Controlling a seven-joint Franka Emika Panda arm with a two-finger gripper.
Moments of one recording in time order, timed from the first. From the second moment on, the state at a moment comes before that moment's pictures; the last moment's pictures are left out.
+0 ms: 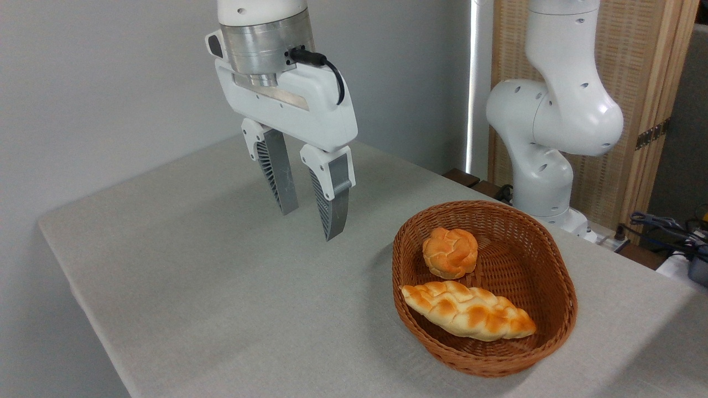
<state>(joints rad) 0.05 -0.02 -0.02 -1.66 -0.01 1.63 0.76</state>
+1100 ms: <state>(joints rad) 0.05 -0.25 0.07 -2.13 0.12 1.74 1.44</state>
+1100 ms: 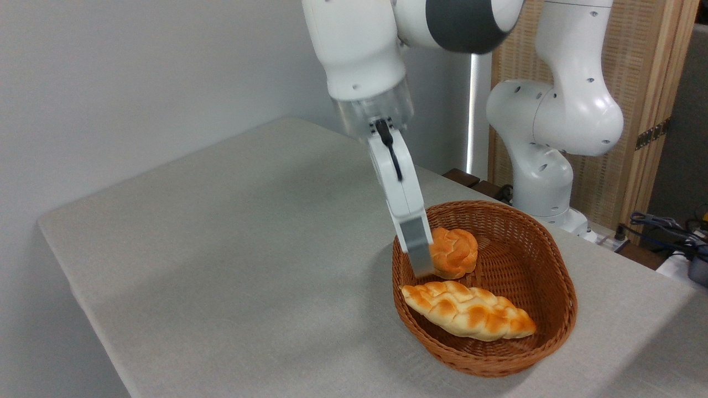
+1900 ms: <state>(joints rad) 0.04 -0.24 0.08 -2.31 0.27 1.95 1.53</state>
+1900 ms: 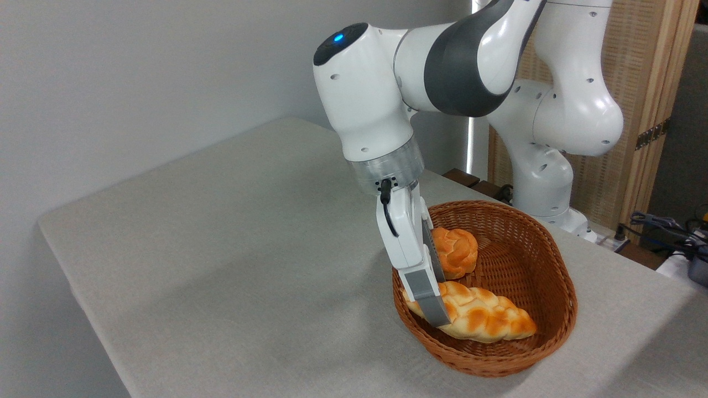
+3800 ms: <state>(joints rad) 0.03 0.03 -0.02 -1.73 -0.04 1.81 1.17</state>
